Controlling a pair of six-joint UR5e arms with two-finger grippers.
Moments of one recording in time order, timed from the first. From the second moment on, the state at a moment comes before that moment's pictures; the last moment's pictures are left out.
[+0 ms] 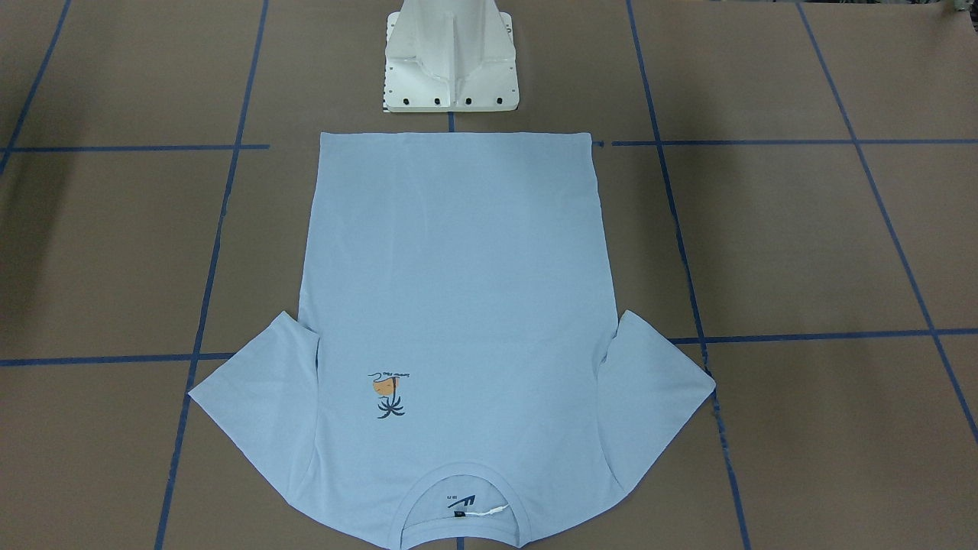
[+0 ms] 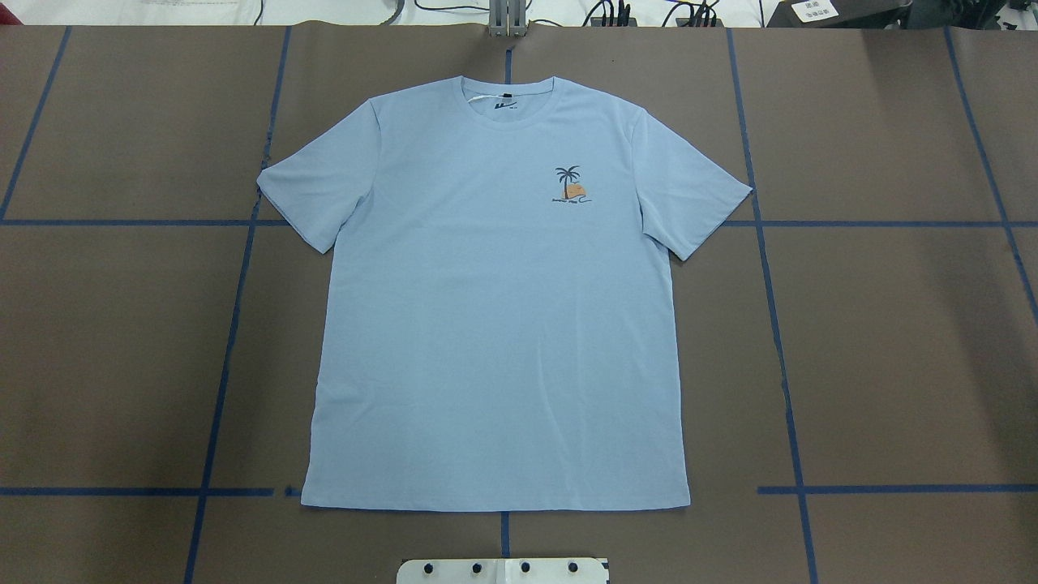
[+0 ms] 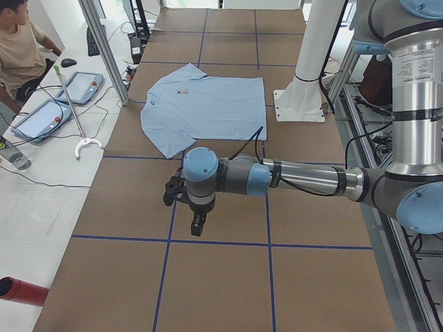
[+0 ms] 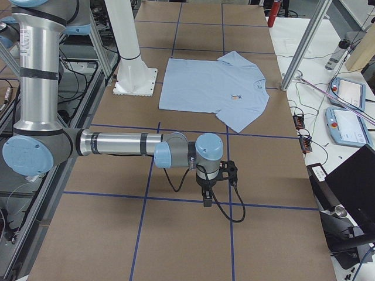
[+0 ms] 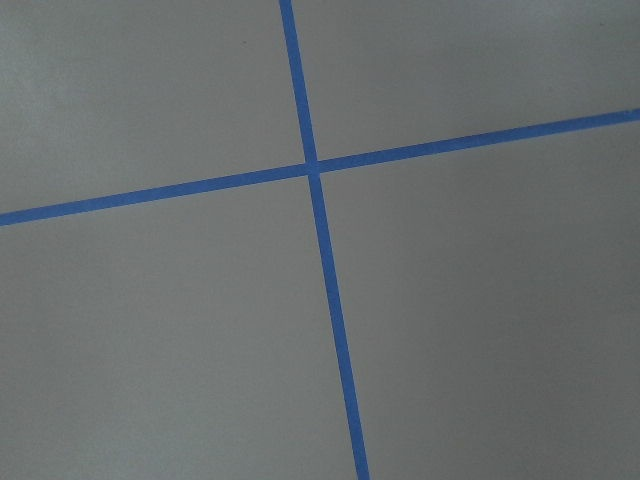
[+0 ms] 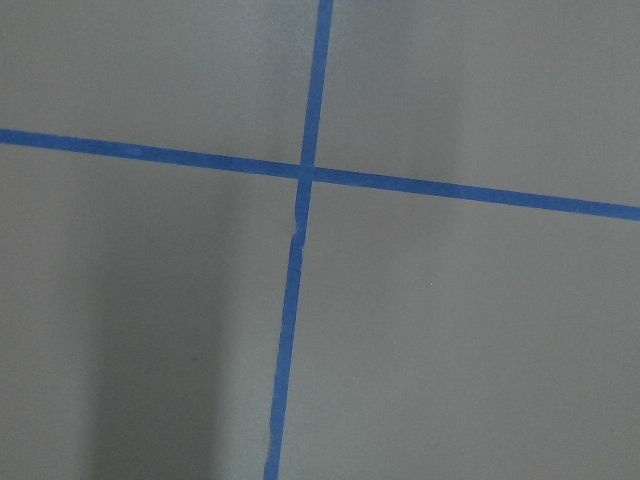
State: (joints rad) left arm -1.57 -1.45 -1.80 -1.57 -2.37 0.10; right arm 1.53 -1.66 1.68 -1.49 2.27 -0.02
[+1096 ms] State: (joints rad) left arm -1.57 -1.52 -1.66 -2.32 -2.36 0.09; right arm 1.47 -1.50 1.54 -1.00 2.23 0.09
